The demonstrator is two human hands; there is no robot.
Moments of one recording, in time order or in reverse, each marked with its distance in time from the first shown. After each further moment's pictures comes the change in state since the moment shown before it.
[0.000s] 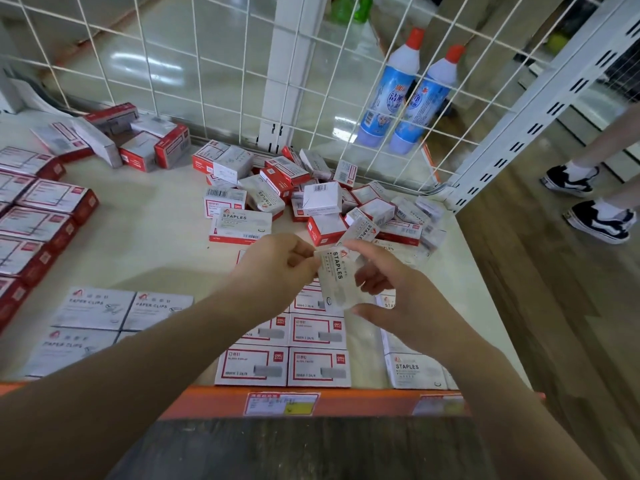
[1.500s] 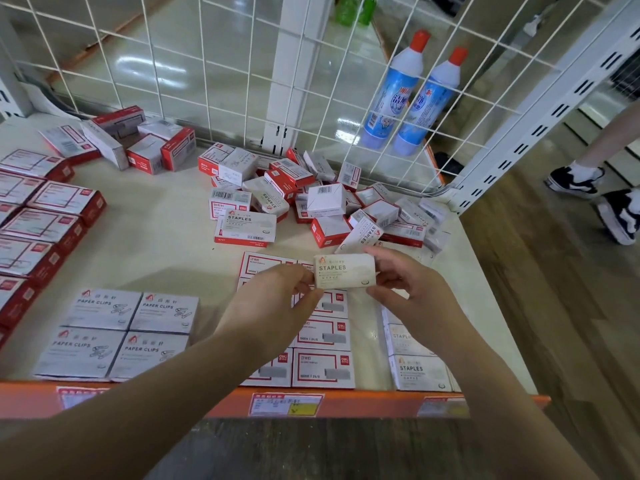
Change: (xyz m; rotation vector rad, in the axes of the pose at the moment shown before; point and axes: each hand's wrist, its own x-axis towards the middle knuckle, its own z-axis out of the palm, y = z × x) left_hand -0.026 -0.013 0.011 0.279 0.018 0.031; right_hand 0.000 0.013 0.003 0.110 0.166 0.016
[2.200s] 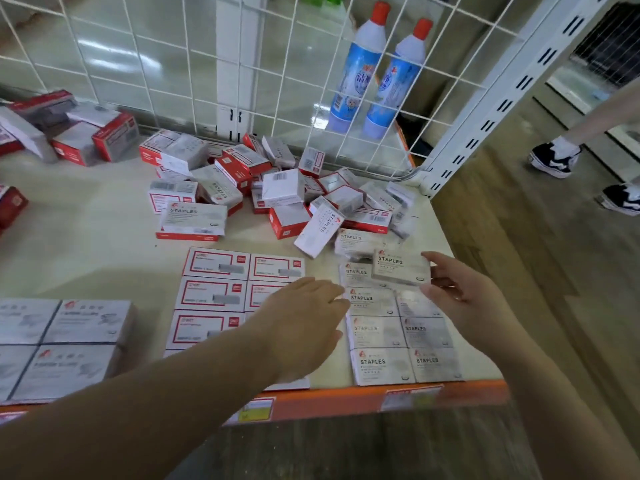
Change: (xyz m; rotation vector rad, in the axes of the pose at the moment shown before) left_hand 0.018 0.042 0.053 0.588 -0.306 0.473; right_hand -0.040 0.074 -0.067 -0.054 0.140 0.320
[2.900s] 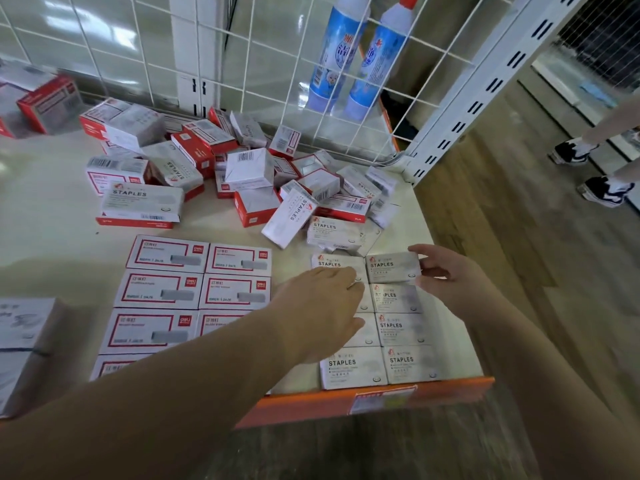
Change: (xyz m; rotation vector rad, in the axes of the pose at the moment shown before) left_hand 0.053 0.021 0.018 0.014 0.033 0.086; right_hand 0.033 0.034 -0.017 -0.023 -0.112 0.137
